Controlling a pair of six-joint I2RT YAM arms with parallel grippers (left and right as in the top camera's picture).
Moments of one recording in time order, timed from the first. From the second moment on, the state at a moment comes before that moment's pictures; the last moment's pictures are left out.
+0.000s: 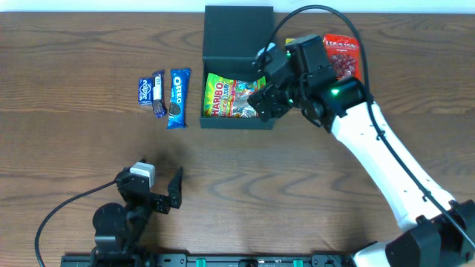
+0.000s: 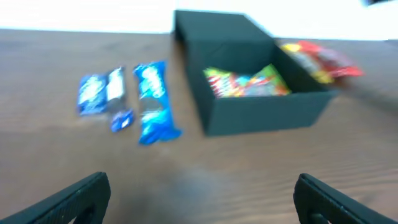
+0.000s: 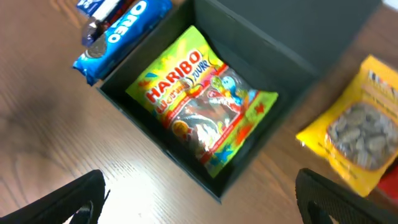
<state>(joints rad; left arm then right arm) -0.02 0.01 0.13 -0.39 0.34 -0.07 0.42 1.63 1.45 -0.73 -0.22 -0.13</state>
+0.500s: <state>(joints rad) -0.02 0.37 0.33 -0.32 0.36 -0.12 0.22 1.60 1.45 -0.69 -0.28 -0.08</state>
